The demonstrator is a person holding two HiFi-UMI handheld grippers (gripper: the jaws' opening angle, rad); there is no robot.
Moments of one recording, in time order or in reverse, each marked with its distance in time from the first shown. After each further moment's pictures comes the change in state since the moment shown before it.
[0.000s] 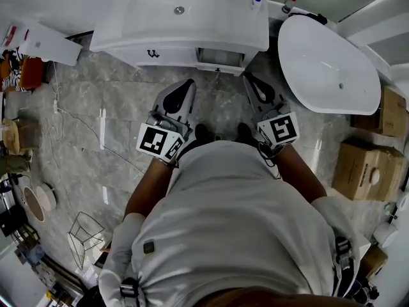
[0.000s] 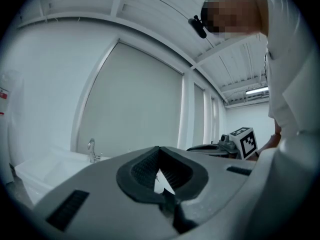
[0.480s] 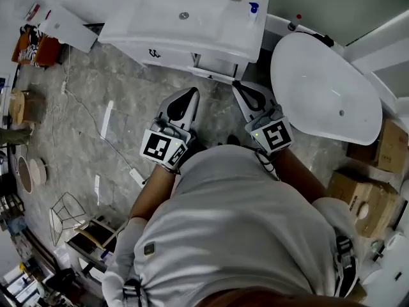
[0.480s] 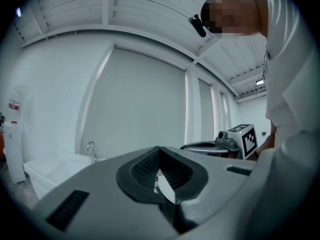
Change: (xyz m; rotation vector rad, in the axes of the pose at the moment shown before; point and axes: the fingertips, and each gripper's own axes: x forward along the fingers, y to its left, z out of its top) left arm 0.044 -0.117 0.001 0.039 -0.018 0.158; right arm -0.077 -0.037 0.010 -0.004 -0.011 0.266
